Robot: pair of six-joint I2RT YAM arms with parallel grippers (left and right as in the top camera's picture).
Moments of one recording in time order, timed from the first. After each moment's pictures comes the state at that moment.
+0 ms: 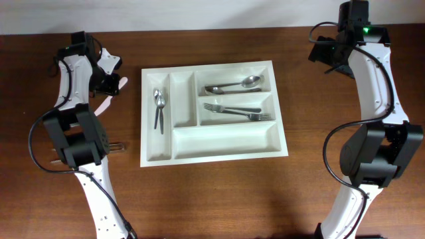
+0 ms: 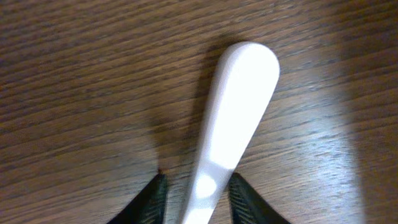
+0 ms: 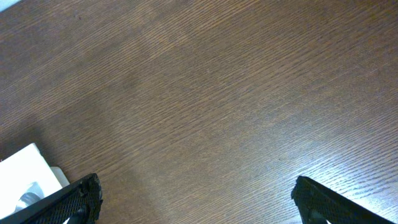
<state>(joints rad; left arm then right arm) 0.21 2.58 2.29 -1.14 0.09 0.49 -0.11 2.13 2.04 -1.04 0.13 0.37</state>
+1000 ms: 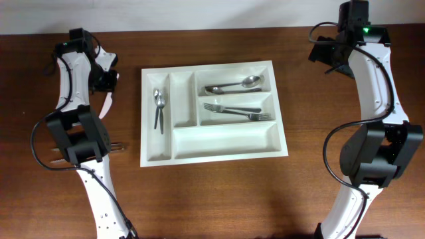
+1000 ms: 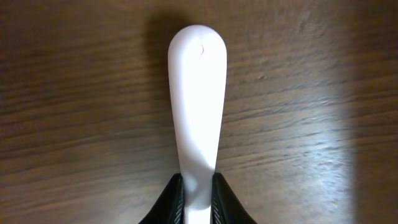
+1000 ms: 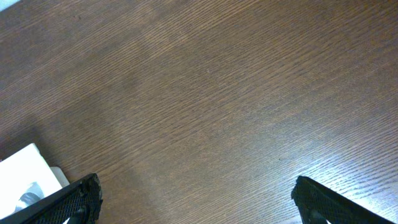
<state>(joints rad) 0.22 2.66 2.50 -1.28 0.08 0.39 -0.11 2.13 2.04 -1.04 0.13 0.37</state>
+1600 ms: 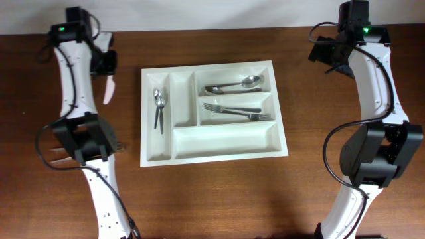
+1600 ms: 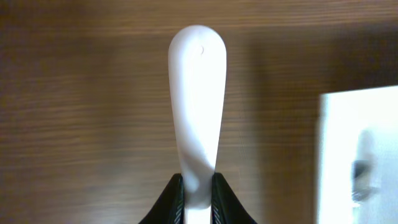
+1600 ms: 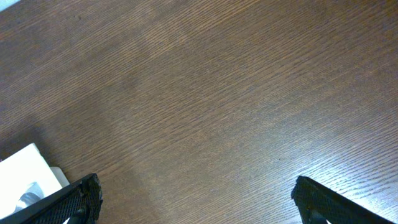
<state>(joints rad) 0.14 2.66 2.79 -1.46 0.08 0.20 -0.11 2.13 2.04 -1.04 0.13 0.37</state>
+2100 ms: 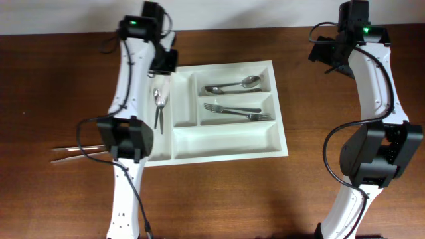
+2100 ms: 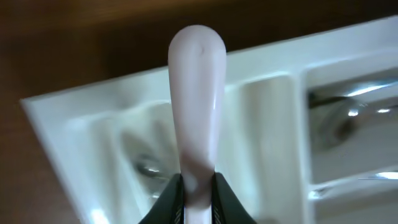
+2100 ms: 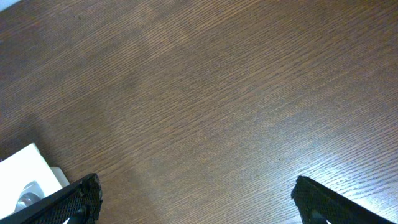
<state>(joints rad) -0.19 2.66 2.84 -1.55 0.08 -0.05 -0.11 2.13 2.04 -1.04 0.13 0.37</state>
